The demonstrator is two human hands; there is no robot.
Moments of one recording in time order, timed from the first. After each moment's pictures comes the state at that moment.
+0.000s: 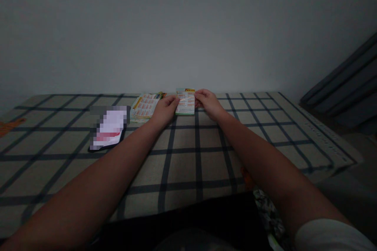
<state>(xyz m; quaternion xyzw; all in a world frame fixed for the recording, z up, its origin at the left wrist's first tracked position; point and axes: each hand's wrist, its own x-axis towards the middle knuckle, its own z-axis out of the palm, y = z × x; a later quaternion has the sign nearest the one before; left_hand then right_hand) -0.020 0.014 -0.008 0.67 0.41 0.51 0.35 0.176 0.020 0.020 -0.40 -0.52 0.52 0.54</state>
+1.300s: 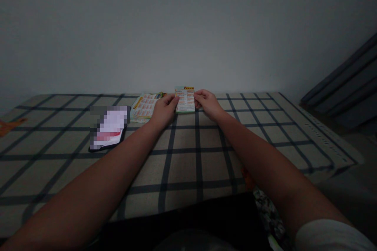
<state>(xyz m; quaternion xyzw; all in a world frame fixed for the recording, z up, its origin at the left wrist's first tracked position) -0.019 0.008 0.000 0.66 0.43 0.54 0.29 0.176 0.014 0.023 -0.43 -0.57 0.47 0.52</state>
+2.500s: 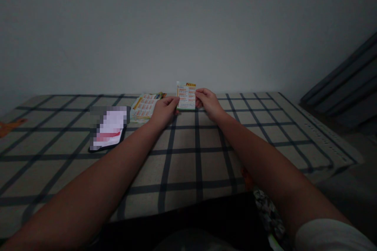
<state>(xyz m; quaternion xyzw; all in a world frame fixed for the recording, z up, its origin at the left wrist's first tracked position) -0.017 0.003 0.005 0.63 0.45 0.52 0.36 0.177 0.019 0.021 -0.42 -0.54 0.48 0.55</state>
